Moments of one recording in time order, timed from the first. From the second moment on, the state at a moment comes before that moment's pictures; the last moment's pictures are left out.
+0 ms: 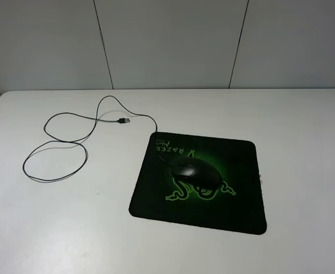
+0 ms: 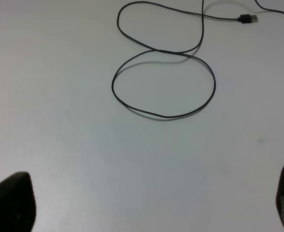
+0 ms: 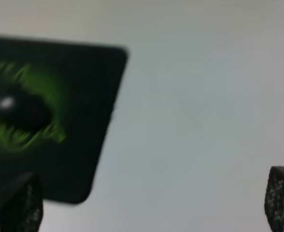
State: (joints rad) left arm 0.01 -0.01 -0.49 0.02 1.06 -0.02; right arm 0.08 0.15 -0.58 0.01 1.12 0.08
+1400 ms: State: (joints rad) left arm 0.01 -0.01 -0.49 0.02 1.06 -0.02; right arm -0.07 -0.01 -0.49 -0.06 1.03 0.08
